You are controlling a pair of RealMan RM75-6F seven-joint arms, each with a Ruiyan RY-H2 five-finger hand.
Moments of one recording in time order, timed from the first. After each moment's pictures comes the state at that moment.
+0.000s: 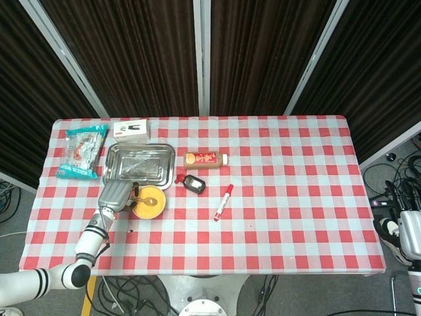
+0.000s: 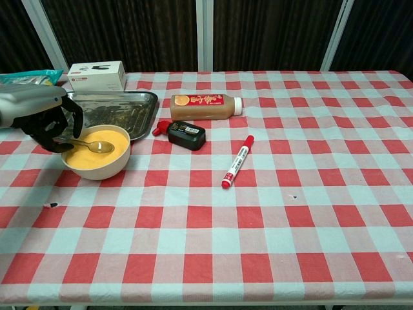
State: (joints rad) left arm -0.66 -1.48 -0.12 -1.53 0.89 0.98 0.49; right arm 0.07 -1.05 0.11 -1.59 -1.45 1.50 0.03
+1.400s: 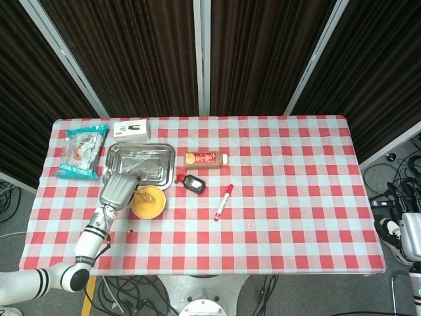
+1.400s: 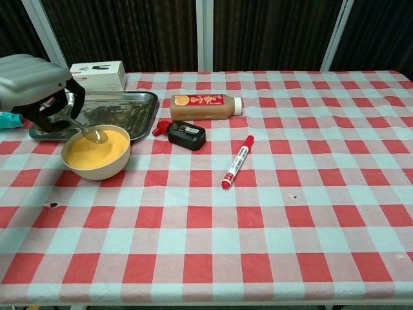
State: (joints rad) left arm -0.68 -1.48 -0.05 -1.52 1.07 1.14 0.68; right arm 0.06 -1.06 0.11 -1.58 -1.45 1.50 0.05
